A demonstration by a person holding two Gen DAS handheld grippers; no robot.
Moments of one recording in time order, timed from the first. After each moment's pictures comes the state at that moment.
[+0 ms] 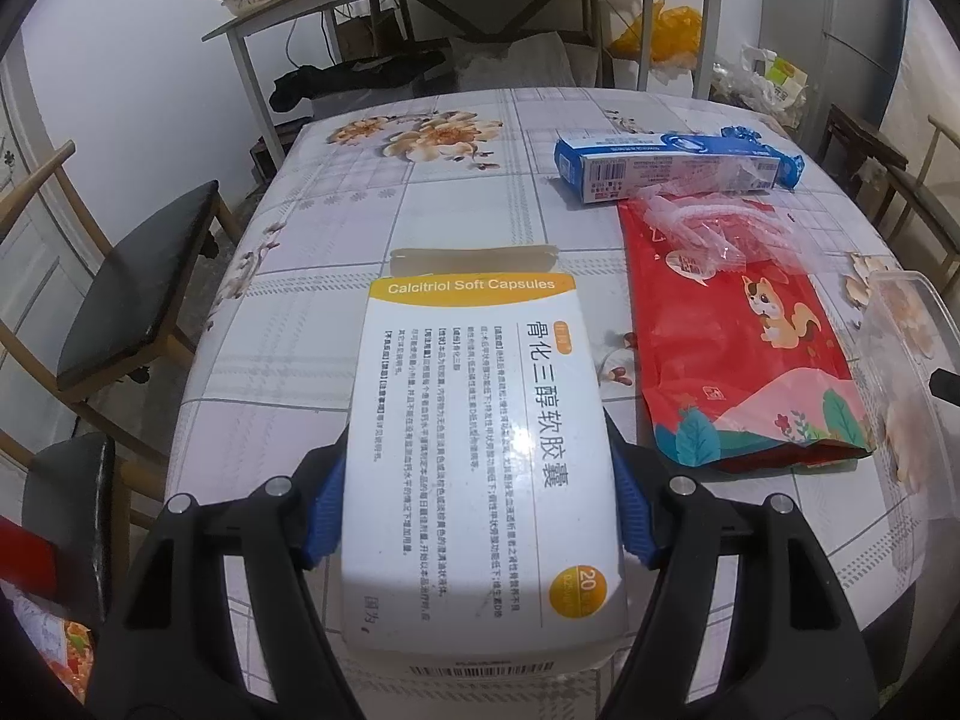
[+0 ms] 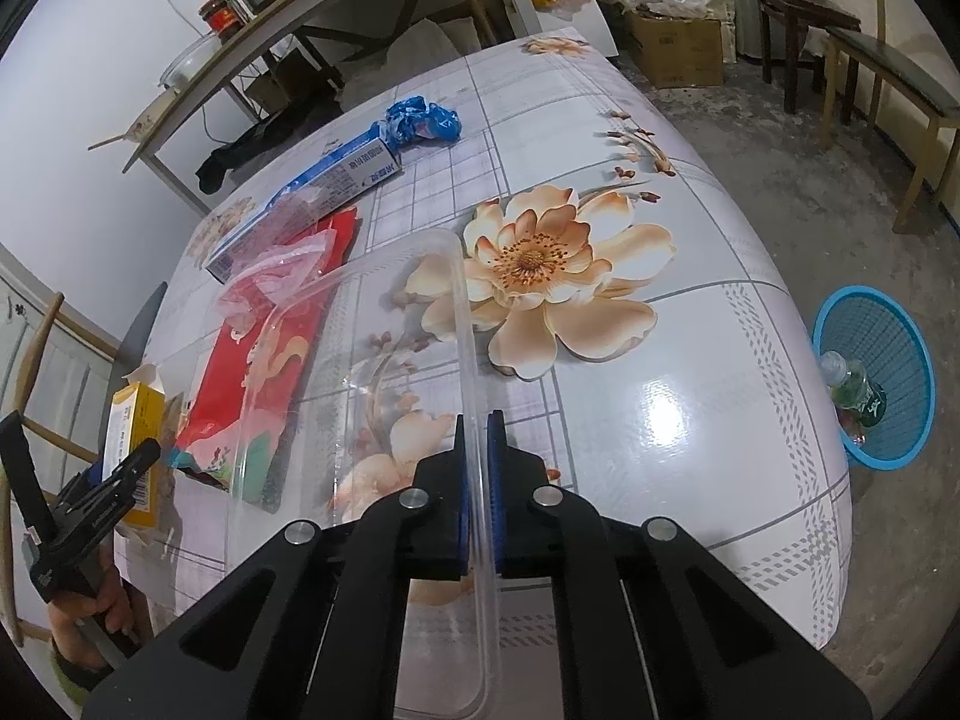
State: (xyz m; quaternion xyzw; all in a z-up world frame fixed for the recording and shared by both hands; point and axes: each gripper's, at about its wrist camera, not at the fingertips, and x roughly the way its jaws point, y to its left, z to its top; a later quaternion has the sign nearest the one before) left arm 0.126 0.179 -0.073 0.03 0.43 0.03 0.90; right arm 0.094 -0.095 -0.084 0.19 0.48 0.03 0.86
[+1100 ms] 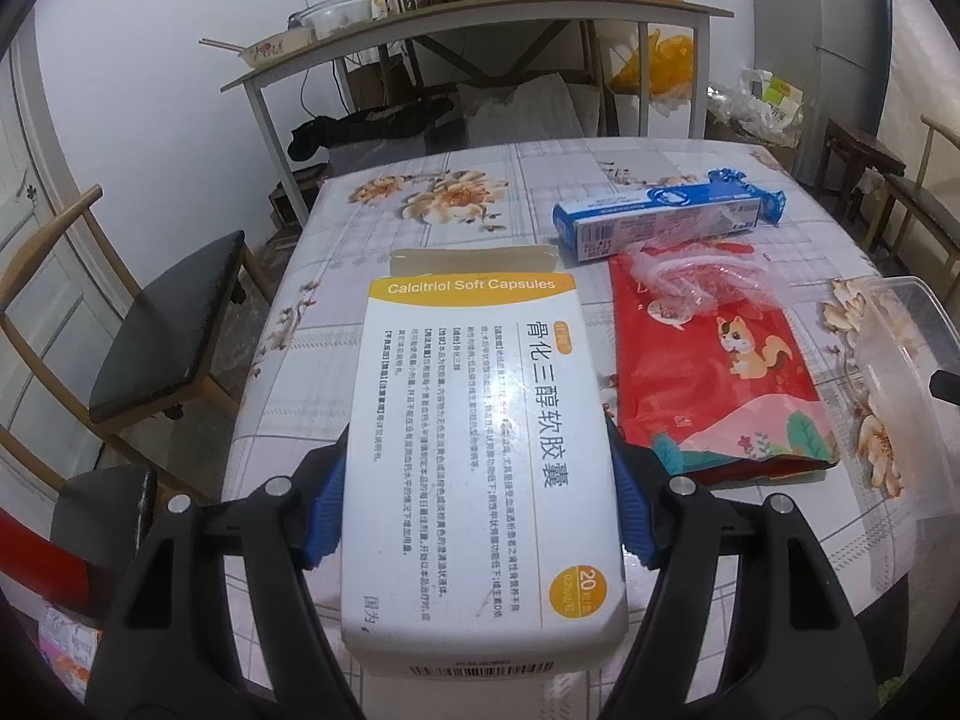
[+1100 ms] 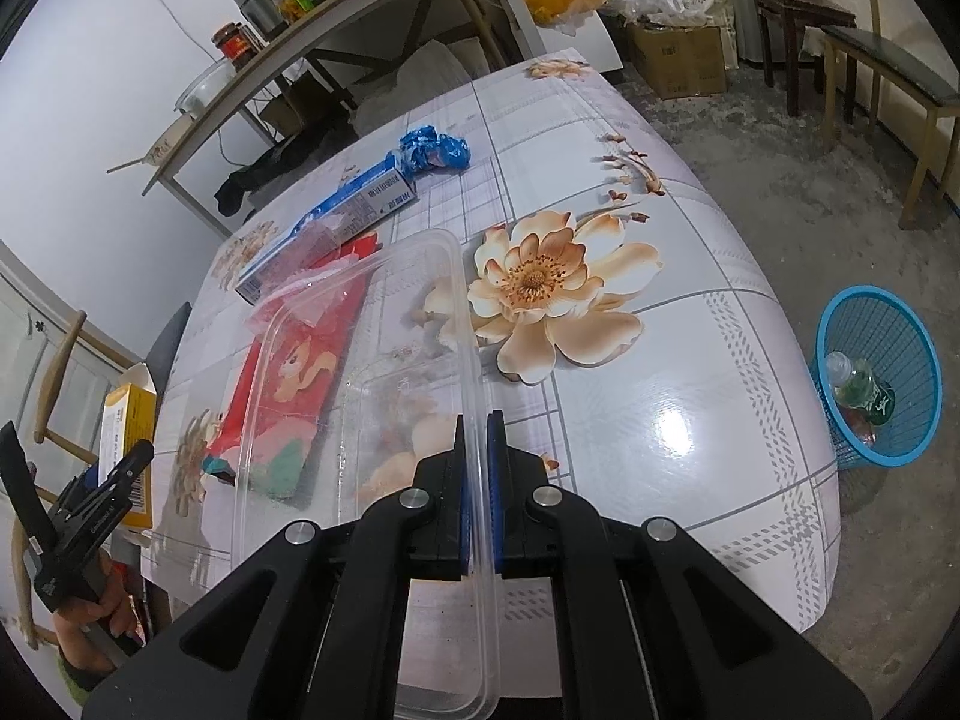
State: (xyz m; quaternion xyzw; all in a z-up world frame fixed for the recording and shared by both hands) left arm 0.102 0.169 -0.034 0.05 0.39 0.05 0.92; right arm 0.079 -0.107 -0.068 0.22 0.45 0.04 0.86
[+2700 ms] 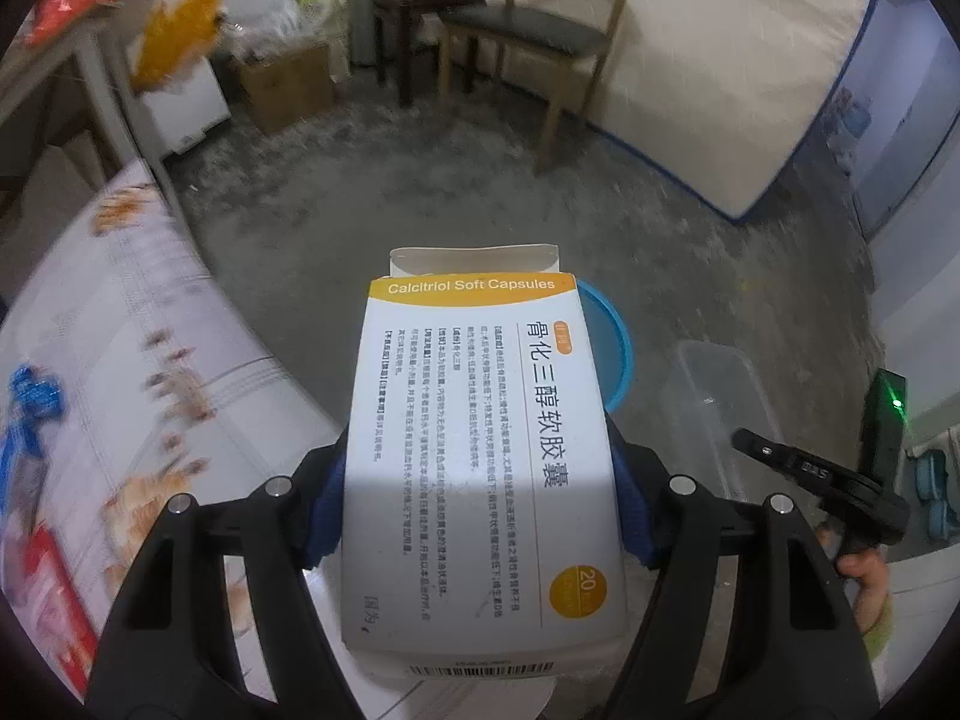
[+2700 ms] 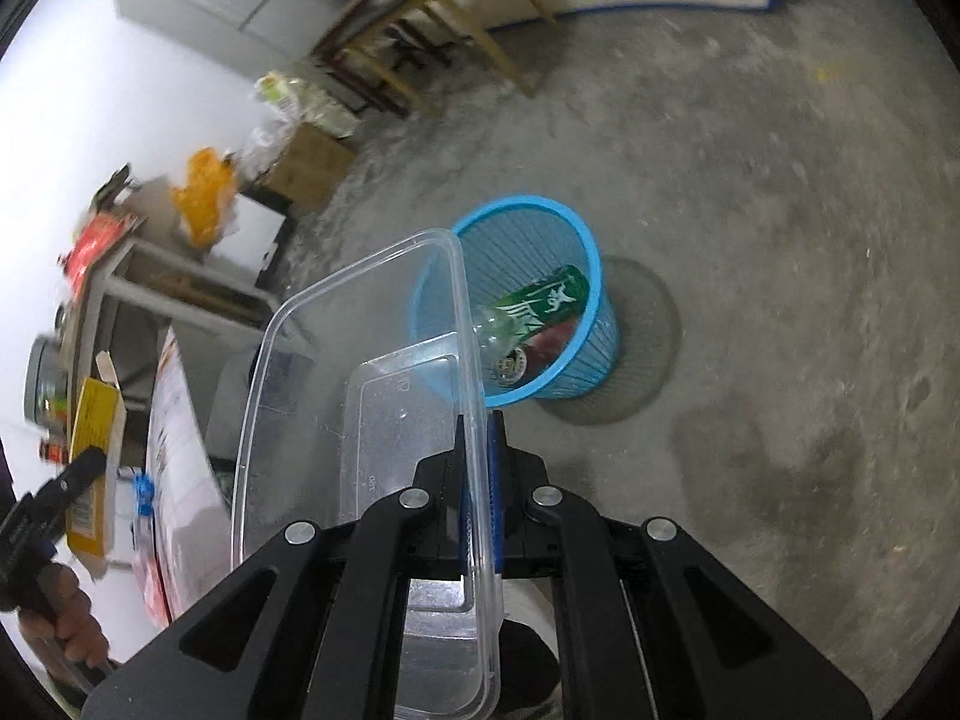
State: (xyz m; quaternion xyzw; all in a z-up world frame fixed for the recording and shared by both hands) left arm 0.152 -0.306 -0.041 0.18 0.48 -0.41 0.76; right arm -0.126 -0.426 -0.198 0.52 0.34 -0.26 0.74
